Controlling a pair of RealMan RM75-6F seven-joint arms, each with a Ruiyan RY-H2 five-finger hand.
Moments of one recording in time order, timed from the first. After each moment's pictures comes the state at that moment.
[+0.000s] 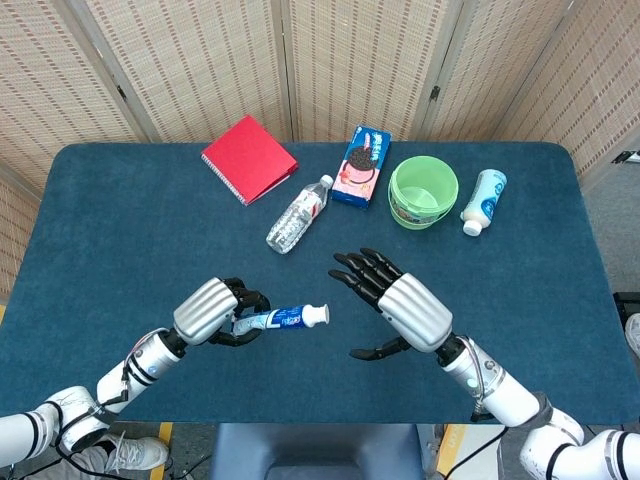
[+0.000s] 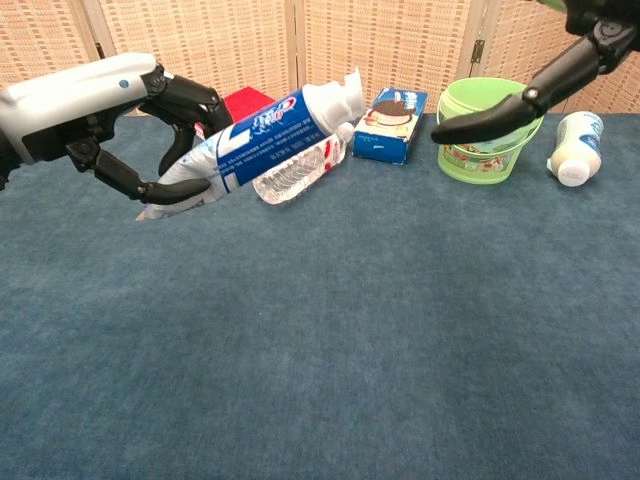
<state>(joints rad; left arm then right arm) -0.75 -1.38 -0.02 -1.46 1.74 1.26 -0.34 0.62 -1.19 0.14 -1.86 -1.69 1.18 0.10</state>
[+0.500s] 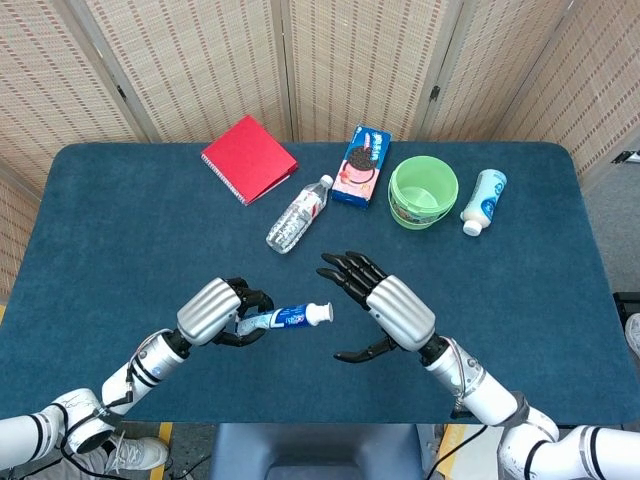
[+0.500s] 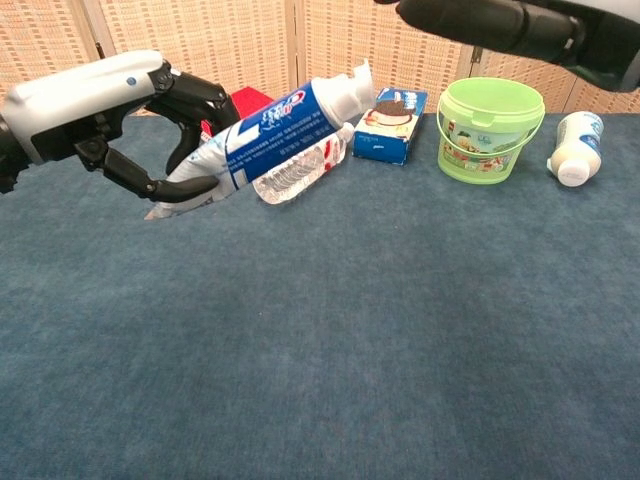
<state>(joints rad) -0.74 -1.40 -0.03 -1.48 1.72 1.25 -0.32 0.65 -1.30 0.15 -1.82 -1.65 1.18 0.19</state>
